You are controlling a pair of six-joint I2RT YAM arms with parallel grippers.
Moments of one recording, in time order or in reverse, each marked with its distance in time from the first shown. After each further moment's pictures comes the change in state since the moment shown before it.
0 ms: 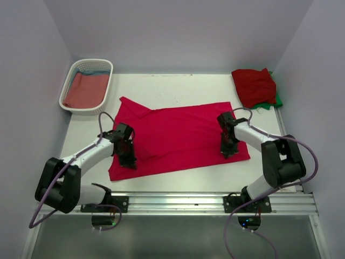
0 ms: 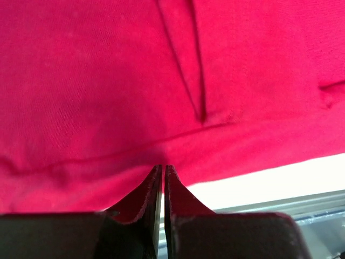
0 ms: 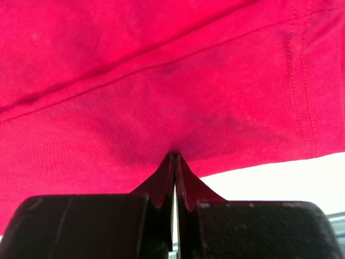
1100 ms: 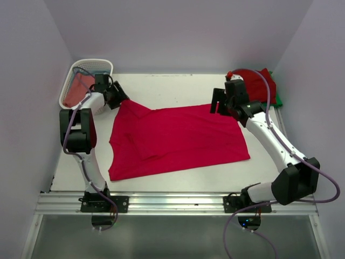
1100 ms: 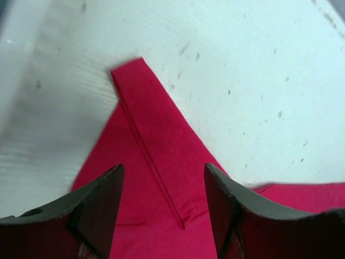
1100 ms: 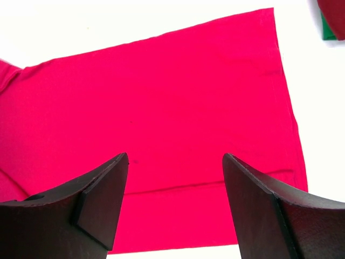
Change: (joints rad) left arm 0.396 0.702 0.814 0.397 0.019 0.035; right arm 0.045 -0.173 0.405 0.154 0.017 -0.113
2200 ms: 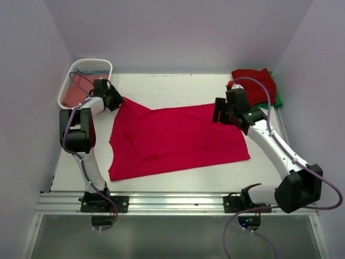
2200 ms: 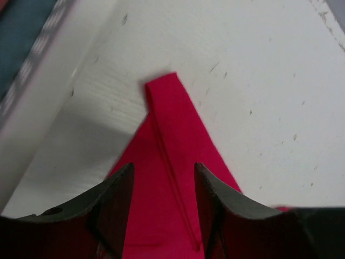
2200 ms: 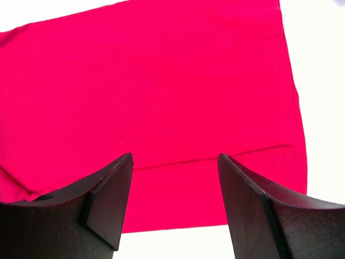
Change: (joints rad) left arm 0.040 0.032 -0.053 0.148 -0.043 -0.061; right arm 0.000 -0.083 -0.136 -0.005 -0.018 0.002
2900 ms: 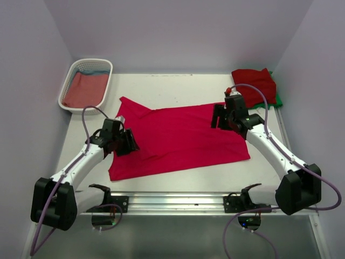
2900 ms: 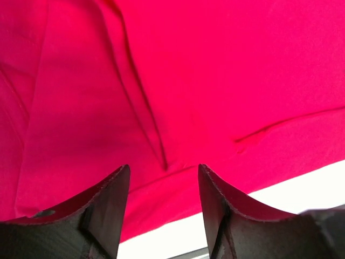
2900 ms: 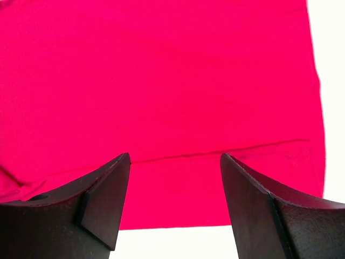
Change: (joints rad) left arm -0.307 -0.920 -0.769 -0.351 0.038 0.072; right arm 0.000 -0.033 -0.121 0.061 -0.036 0.005
